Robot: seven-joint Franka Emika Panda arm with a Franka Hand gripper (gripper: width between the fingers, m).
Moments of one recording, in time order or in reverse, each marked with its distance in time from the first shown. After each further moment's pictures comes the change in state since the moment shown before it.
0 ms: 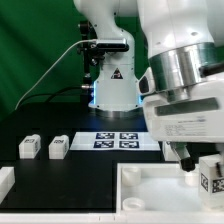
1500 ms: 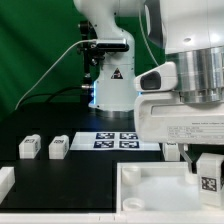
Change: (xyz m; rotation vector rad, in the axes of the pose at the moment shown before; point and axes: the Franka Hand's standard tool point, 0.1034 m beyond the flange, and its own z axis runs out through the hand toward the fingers) arm 0.003 0.002 0.005 -0.123 -0.012 0.135
